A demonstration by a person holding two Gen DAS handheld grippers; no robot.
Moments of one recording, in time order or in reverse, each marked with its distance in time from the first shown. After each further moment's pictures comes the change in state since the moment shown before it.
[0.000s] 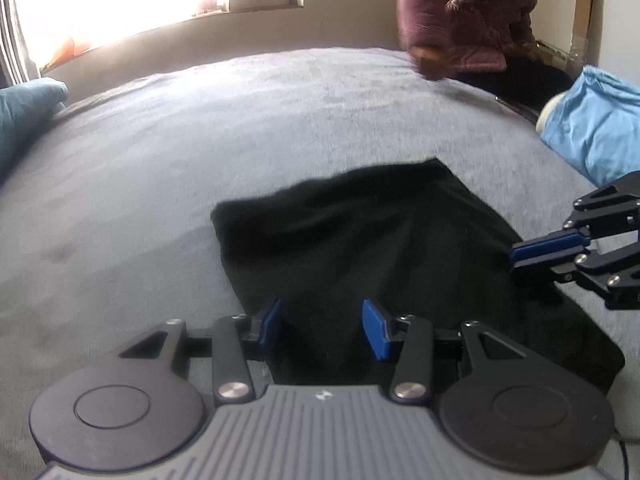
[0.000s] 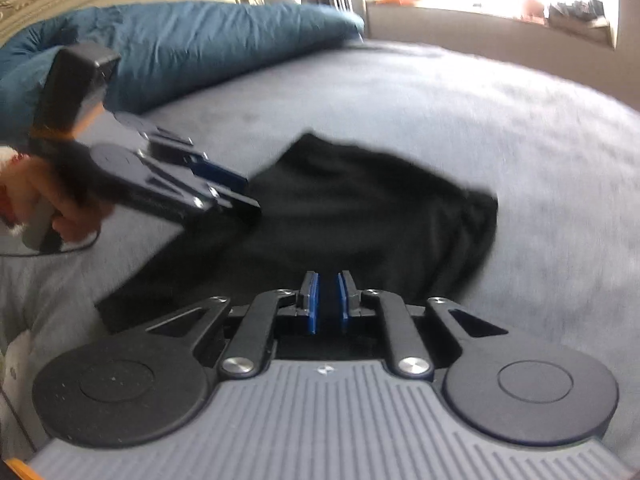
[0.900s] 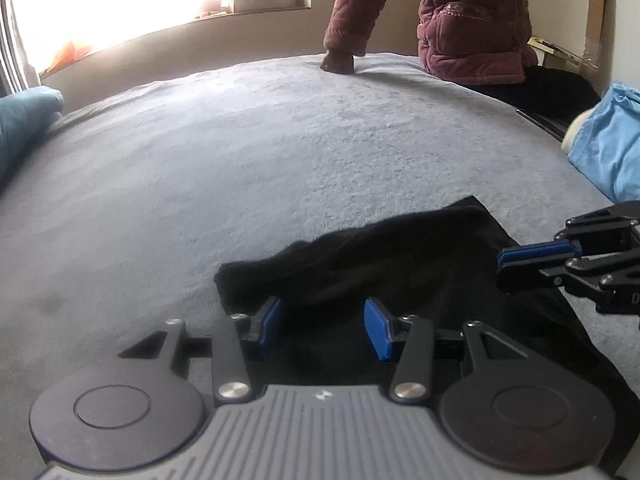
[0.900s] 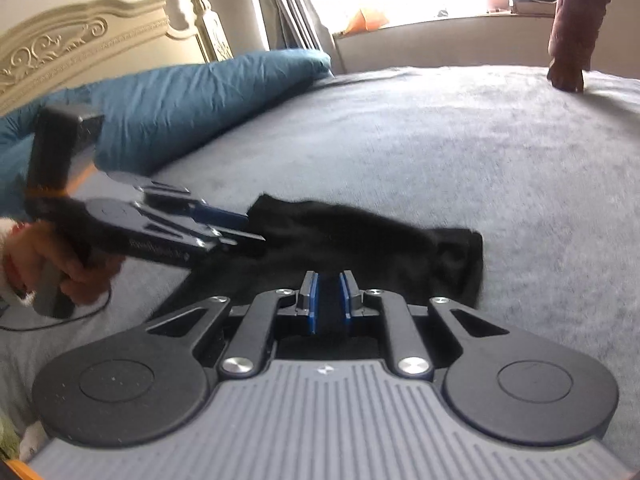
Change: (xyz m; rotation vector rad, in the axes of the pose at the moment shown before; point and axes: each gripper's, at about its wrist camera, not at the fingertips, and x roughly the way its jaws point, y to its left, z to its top) left arm 0.037 0.014 0.040 -0.009 -0.004 0.027; right arm 0.035 -0.054 0.001 0.199 -0.117 0.034
